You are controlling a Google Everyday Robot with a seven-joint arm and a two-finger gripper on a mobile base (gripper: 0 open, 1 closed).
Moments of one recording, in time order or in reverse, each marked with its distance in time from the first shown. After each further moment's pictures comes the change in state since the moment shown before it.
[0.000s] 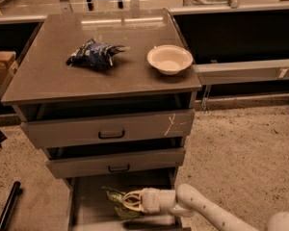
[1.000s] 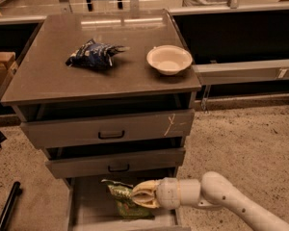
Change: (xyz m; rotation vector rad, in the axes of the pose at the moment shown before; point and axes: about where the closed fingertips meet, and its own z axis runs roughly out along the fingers) arm -0.202 -0.040 -0.083 -0.049 -0.004 -0.404
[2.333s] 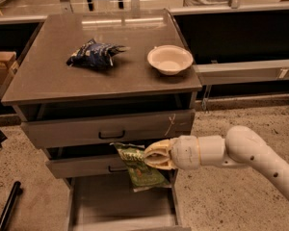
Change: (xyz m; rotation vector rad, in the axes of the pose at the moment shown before) arm -0.066 -0.151 -0.067 -0.052 0.087 -0.118
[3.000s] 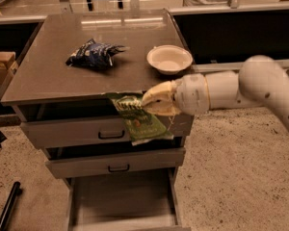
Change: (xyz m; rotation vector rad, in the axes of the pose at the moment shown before) arm -0.037 -0.158 -0.033 -0.023 0.003 -0.352
